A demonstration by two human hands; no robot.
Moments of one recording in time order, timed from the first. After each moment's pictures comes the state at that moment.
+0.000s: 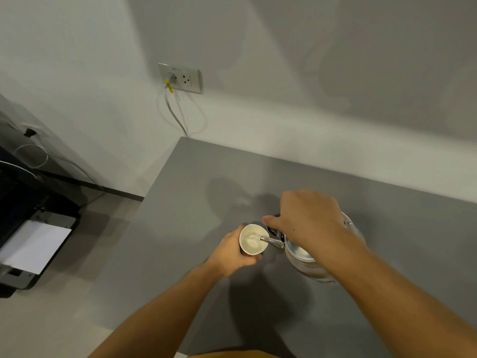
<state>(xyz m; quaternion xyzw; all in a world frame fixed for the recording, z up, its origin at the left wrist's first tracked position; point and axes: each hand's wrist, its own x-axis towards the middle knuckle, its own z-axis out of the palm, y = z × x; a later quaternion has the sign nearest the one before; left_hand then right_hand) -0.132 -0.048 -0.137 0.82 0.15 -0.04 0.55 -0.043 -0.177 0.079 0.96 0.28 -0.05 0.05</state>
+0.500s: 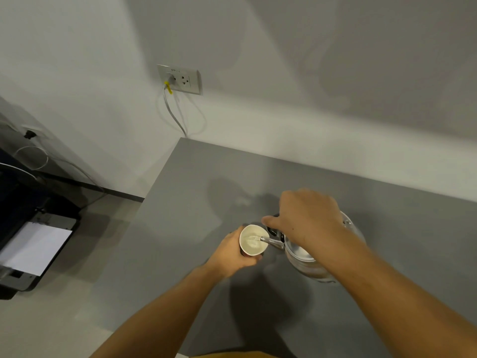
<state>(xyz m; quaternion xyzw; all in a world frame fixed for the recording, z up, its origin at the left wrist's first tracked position) -0.132 -0.048 -0.138 0.82 0.14 -0.04 0.56 -0.042 -0.177 0.079 0.96 0.28 -0.06 0.05</state>
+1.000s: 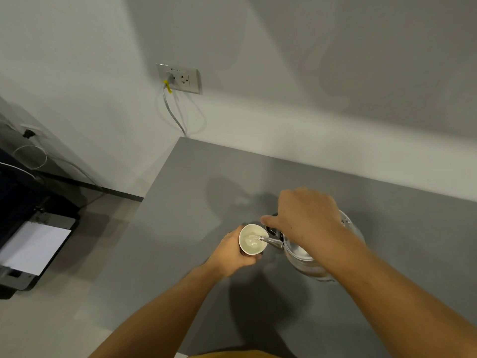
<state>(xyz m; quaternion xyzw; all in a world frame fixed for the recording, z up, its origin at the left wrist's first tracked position) -0.133 -0.049 -0.138 0.82 0.14 -0.04 0.56 -0.042 -0.175 0.079 0.96 0.28 -0.06 0.06</state>
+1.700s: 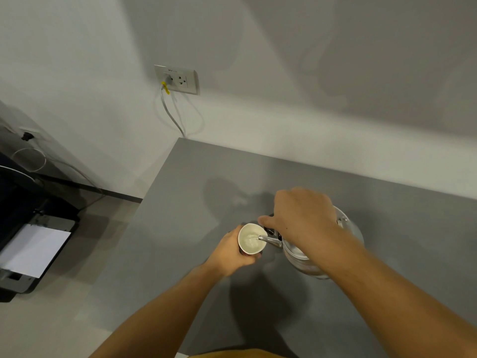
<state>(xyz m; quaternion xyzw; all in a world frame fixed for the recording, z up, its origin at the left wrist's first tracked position) -0.131 -0.051 -0.138 0.83 0.15 -0.03 0.54 -0.044 -0.174 0.076 0.96 0.28 -0.05 0.05</state>
